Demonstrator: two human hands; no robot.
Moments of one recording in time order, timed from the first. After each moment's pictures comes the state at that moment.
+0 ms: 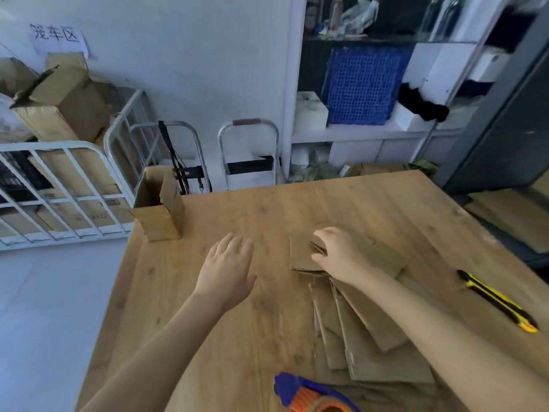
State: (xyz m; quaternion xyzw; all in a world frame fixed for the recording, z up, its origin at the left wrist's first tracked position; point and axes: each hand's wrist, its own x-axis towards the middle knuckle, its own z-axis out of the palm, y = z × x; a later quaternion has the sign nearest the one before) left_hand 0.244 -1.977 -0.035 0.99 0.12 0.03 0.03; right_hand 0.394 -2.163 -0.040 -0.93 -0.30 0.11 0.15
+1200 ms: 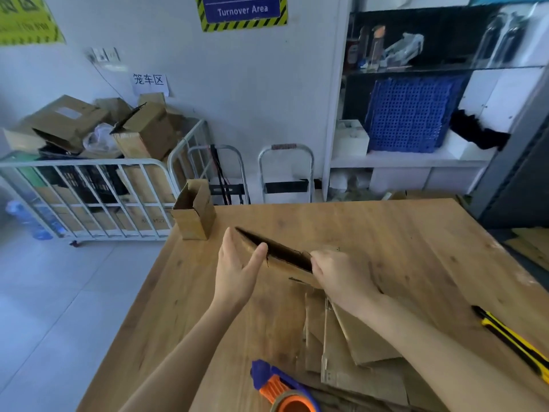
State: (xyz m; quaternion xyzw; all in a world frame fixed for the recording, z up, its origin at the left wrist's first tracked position) left_hand 0.231 -2.076 0.003 0.77 0.37 0.26 0.46; right_hand 0.354 -2.231 0.018 -0.85 -0.50 -0.01 0.19
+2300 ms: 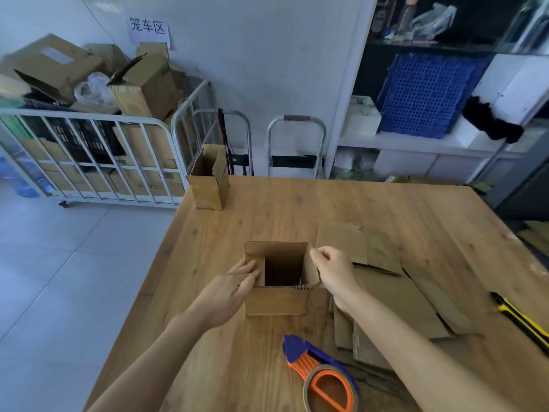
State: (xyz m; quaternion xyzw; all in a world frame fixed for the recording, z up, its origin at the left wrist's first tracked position) left_hand 0.134 -1.998 -0.055 0.91 0.20 -0.01 0.37; right_hand 0.300 -2.154 -0.043 -0.82 -0.16 0.24 0.50
